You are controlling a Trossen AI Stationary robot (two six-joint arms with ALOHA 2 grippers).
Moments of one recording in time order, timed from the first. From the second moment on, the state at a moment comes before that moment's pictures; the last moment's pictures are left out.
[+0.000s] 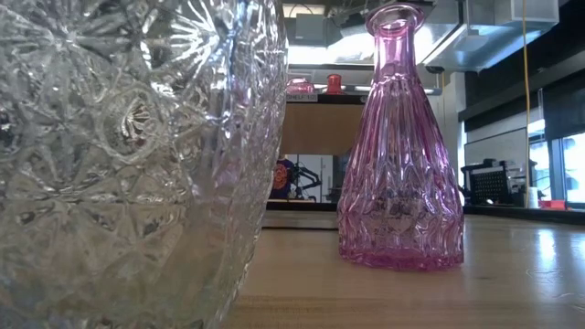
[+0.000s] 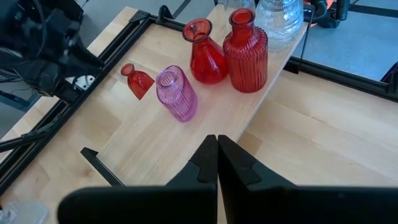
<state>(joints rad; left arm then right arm) 0.38 0.70 0.61 -0.76 -0.15 -0.41 0.12 1.31 1.62 -1.17 0.54 0.98</state>
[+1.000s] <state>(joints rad) 0.37 0.50 0.14 -0.20 -0.24 -0.21 0.12 1.31 1.62 -1.09 0.44 1.05</state>
